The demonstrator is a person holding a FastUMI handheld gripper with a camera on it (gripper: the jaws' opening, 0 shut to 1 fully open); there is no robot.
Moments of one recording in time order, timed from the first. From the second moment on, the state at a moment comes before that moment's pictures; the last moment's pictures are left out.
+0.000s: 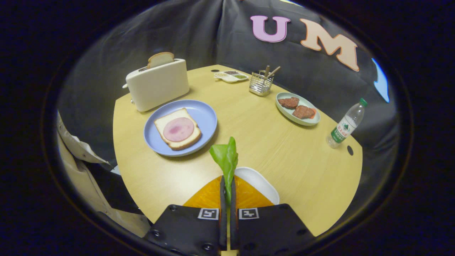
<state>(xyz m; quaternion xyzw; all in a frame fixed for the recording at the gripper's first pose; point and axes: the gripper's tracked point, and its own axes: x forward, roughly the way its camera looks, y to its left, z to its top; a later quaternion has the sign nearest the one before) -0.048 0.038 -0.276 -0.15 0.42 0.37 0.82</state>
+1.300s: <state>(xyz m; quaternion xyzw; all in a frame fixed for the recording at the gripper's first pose) -0.059 0.201 -0.231 -0.14 0.38 0.44 0.80</state>
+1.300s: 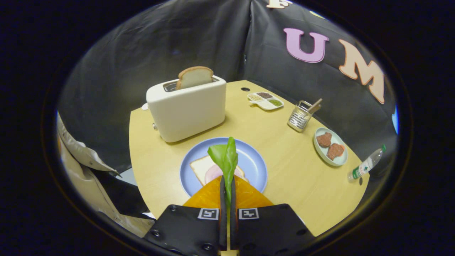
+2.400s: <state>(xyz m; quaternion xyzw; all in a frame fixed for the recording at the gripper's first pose) -0.075 0.269 -0.271 -0.16 0.40 0.48 0.77</state>
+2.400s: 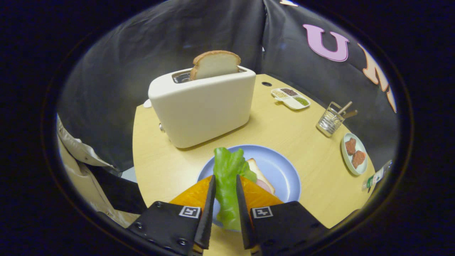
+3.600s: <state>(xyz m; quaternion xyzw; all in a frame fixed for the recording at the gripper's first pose) -0.010 0.295 -0.149 -0.13 0.34 0.40 0.84</state>
